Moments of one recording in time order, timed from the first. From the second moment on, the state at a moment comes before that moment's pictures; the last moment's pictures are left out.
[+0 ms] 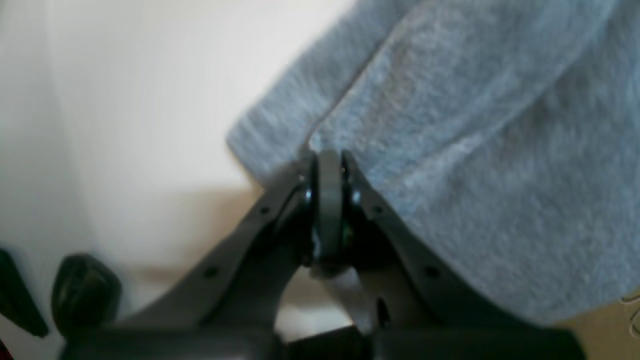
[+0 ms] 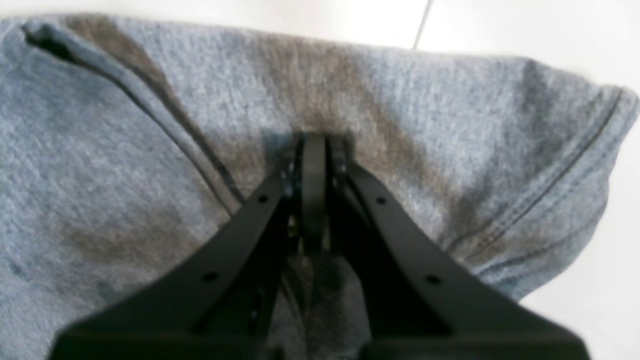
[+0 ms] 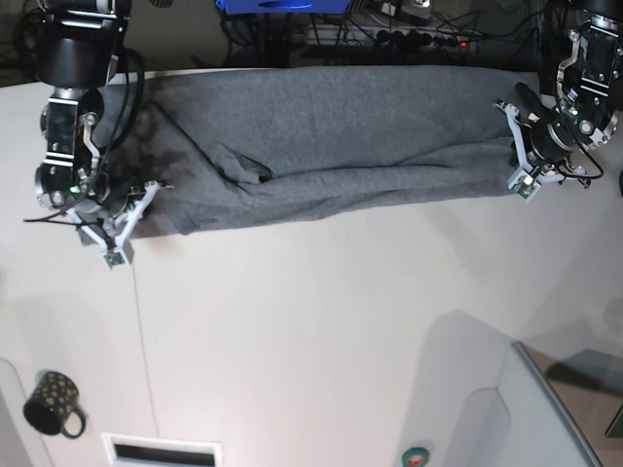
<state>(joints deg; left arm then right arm) 19.8 -35.4 -2.4 85.8 -1.4 -25.6 29.9 2.3 4.5 14.2 67.8 -3.8 27.0 -44.4</state>
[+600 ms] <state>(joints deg) 25.2 -35.0 -2.5 87.5 6.3 -25.8 29.4 2.3 4.3 14.2 67.8 -3.9 27.0 -44.4</state>
